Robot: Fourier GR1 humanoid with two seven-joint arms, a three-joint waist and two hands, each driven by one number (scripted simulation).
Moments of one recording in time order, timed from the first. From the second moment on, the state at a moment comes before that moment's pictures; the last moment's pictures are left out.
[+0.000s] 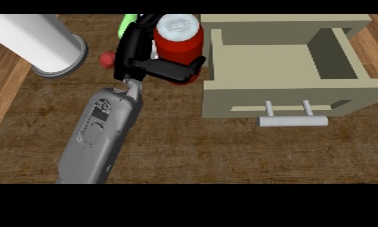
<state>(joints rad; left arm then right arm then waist) -0.67 0.00 -0.11 -1.35 -0.01 0.28 0.19 0.29 -0.02 -0.28 -2.21 -0.12 0.20 0.11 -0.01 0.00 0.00</state>
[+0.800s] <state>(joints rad) -1.19 0.00 -0.20 -0.98 0.09 0.49 0.27 0.28 -0.02 -0.27 -2.20 -0.11 0.21 0.11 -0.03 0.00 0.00</state>
